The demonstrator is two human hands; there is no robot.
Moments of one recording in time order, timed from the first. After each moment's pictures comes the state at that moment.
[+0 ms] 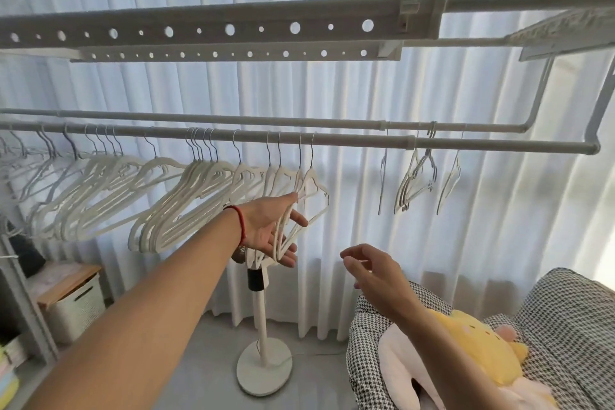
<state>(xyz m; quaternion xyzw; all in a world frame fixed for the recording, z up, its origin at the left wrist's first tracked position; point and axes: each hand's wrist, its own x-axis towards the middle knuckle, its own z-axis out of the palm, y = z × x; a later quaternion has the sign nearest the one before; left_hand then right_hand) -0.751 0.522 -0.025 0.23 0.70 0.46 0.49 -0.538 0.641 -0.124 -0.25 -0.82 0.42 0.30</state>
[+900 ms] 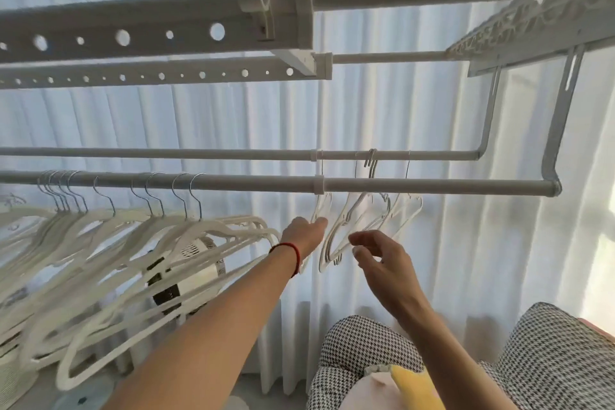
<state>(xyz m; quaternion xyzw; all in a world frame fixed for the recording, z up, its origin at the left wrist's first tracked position) -0.670 0.809 -0.035 0.29 0.81 0.48 0.20 -0.509 0.868 -0.077 -0.24 -0.77 0.40 0.44</state>
